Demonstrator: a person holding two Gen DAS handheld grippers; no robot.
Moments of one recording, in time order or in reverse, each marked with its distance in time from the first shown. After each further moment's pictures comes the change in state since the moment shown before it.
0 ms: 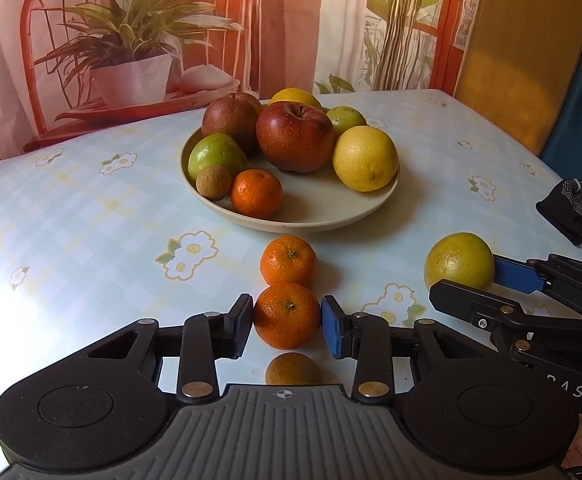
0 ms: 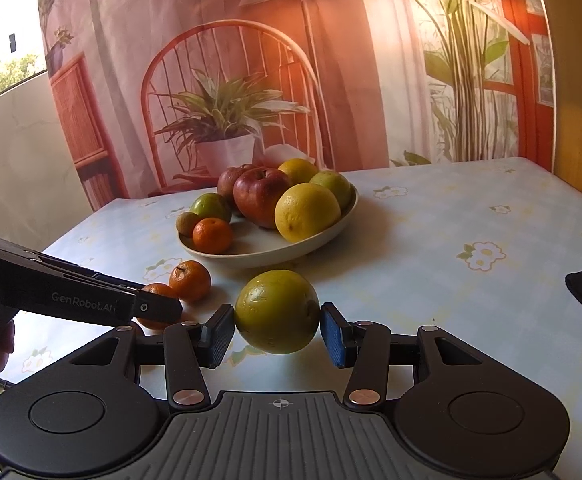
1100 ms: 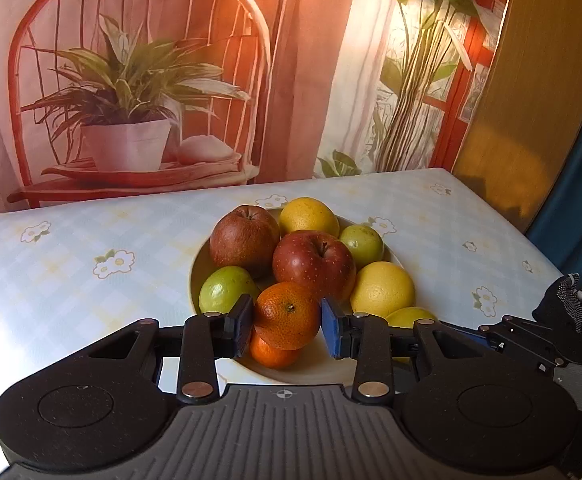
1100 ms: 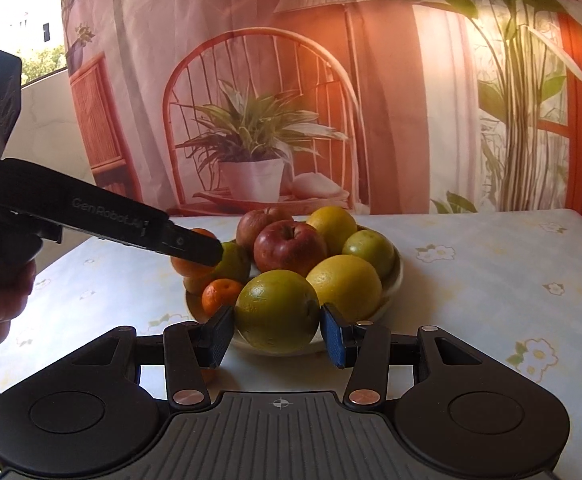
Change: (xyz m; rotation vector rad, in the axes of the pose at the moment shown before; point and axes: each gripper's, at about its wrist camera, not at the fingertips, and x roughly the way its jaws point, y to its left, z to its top) left arm 0.014 0.029 0.079 -0.048 -0.120 -0.067; right arm 0.059 0.008 0.057 -0.081 -0.016 0.084
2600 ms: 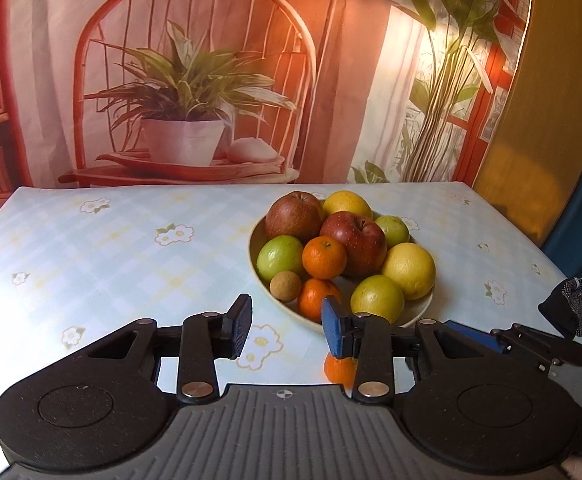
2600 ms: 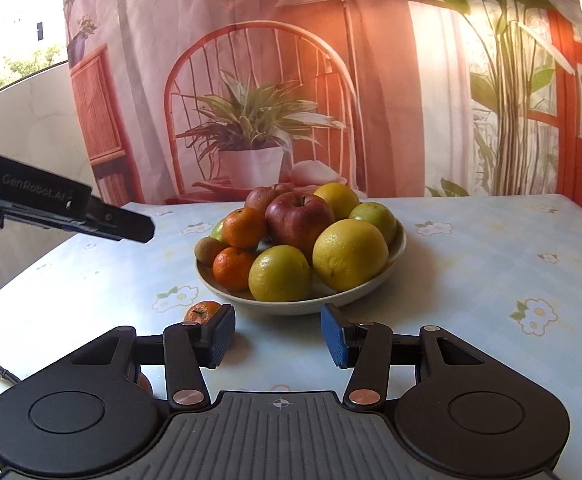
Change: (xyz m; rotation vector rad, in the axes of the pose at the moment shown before) left arm -0.060 0.019 -0.040 -0.069 -0.052 0.076; right arm -0.016 0.018 -0.032 -0.002 -0.021 -0.048
